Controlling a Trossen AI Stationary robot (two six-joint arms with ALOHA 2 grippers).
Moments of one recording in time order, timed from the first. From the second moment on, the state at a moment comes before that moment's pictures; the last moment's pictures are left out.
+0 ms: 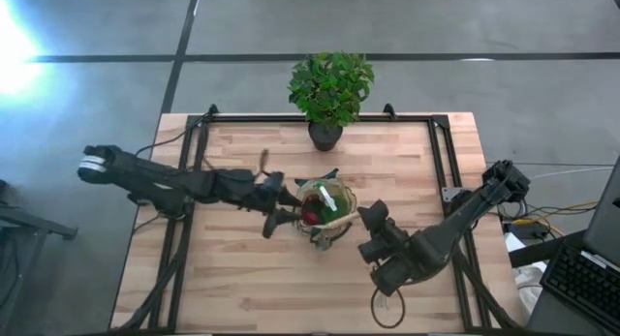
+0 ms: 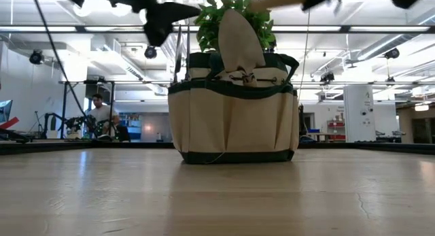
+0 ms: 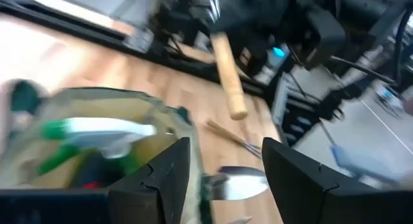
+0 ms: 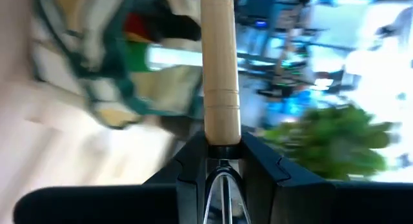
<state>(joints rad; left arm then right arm) -0.12 1.21 0.77 0.22 0.04 -0.40 0.65 1.69 1.44 -1.21 1.11 -0.18</state>
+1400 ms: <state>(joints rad) 0.07 1.61 1.31 -0.02 0.82 -0.37 0.62 1.76 1.52 -0.87 1.27 -0.82</state>
